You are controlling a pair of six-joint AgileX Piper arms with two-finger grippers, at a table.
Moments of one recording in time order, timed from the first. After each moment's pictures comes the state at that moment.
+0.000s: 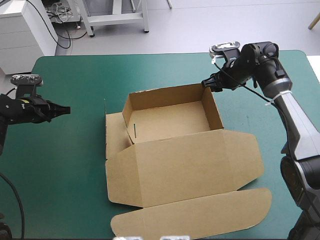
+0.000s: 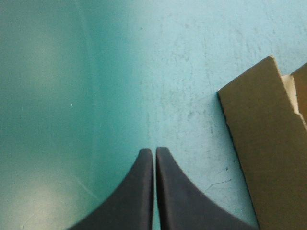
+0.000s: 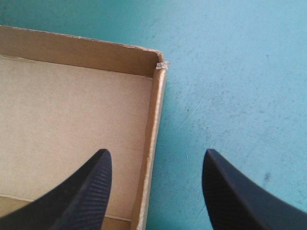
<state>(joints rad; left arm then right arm) 0.22 1.33 -1.21 -0.32 0.87 0.39 0.23 1.82 -1.90 0.10 1.19 -0.11</state>
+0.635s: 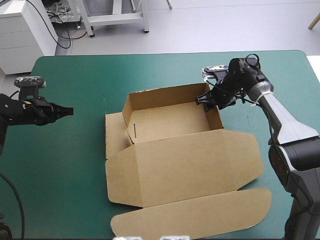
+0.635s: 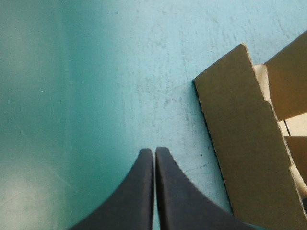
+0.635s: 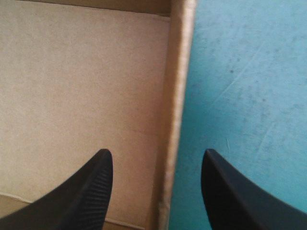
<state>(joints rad) 0.22 1.33 -1.21 -0.37 0.93 0.39 0.23 1.97 -1.79 0.19 1.17 -0.13</state>
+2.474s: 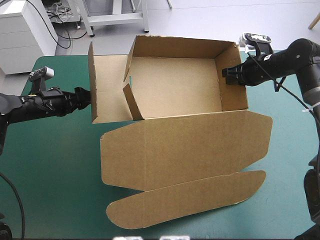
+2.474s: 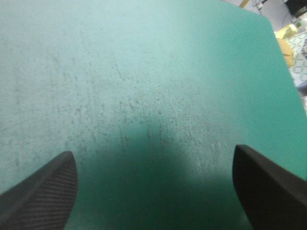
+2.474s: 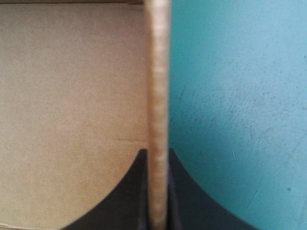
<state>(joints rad) 0.22 1.33 -1.21 -0.95 1.05 0.53 0.00 1.66 -1.79 0.53 1.20 -0.26</state>
